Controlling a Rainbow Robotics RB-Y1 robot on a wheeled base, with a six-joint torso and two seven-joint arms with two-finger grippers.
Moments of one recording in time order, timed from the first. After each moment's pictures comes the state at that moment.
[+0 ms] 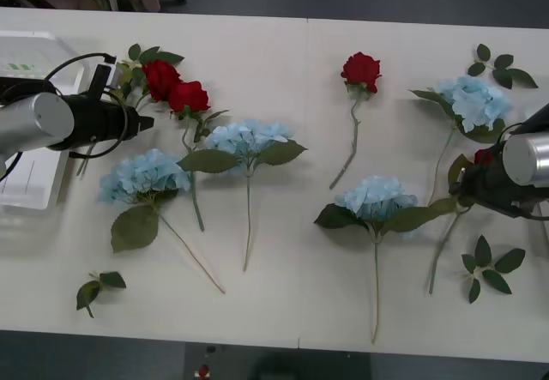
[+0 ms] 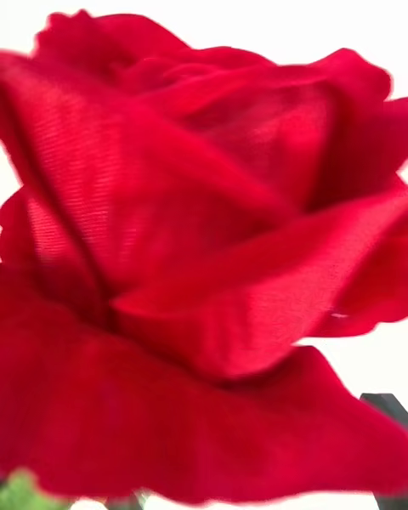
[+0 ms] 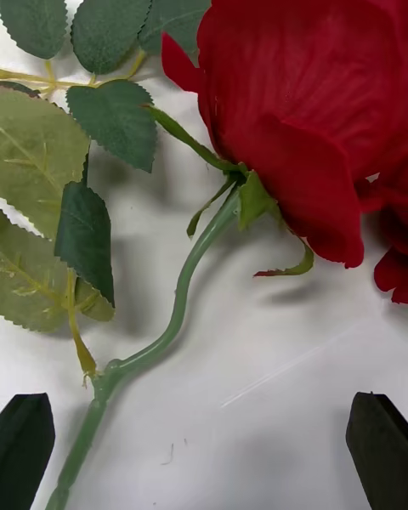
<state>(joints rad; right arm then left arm) -0.37 -0.60 0.05 -1.39 -0.46 1.36 1.01 -0.78 0.75 -0.65 -0.82 1.41 0.46 -2.05</state>
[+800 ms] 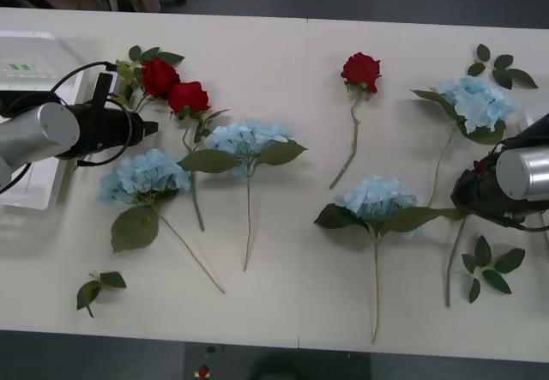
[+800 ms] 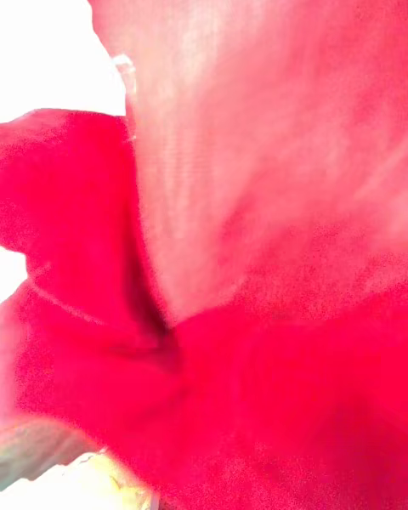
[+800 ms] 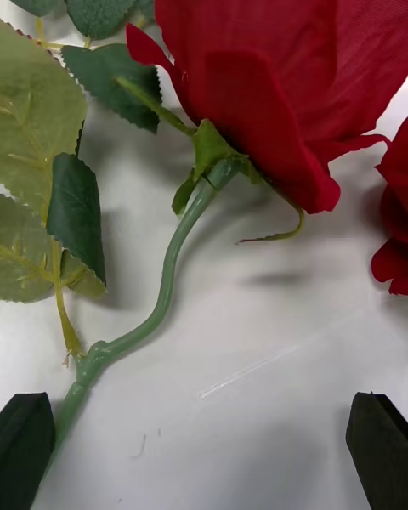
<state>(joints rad) -0.33 -0.59 0.07 -1.41 -0.47 1.32 1.01 -0.79 0.75 -0.77 -0.79 1.56 0.37 -2.05</state>
